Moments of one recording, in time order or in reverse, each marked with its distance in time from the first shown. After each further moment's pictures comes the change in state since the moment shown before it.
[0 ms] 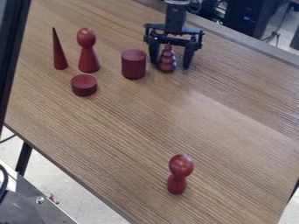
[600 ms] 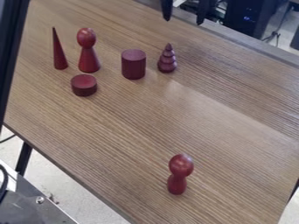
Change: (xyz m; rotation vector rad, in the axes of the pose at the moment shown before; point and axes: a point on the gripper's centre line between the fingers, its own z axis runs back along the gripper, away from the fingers) arm 0.029 -0.008 0.066 -0.012 -0.149 -0.014
